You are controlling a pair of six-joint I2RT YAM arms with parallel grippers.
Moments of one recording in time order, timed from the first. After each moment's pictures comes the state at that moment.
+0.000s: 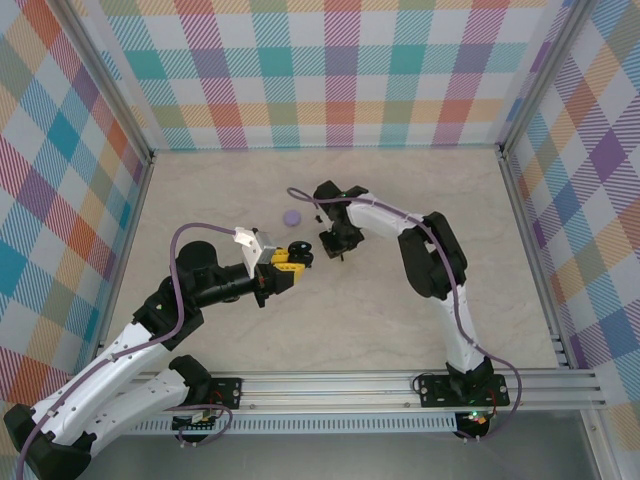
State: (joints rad) left arm -0.69 0.74 0.73 -0.16 0.46 -0.08; right arm 0.63 2.24 1.76 -0.95 -0.02 0.15
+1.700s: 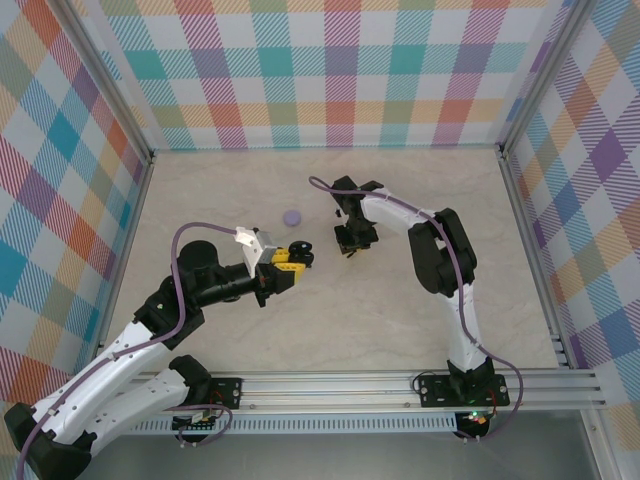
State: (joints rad) left arm -0.69 0.74 0.73 -0.16 0.46 -0.08; right arm 0.57 2.22 1.73 -0.98 -0.05 0.28
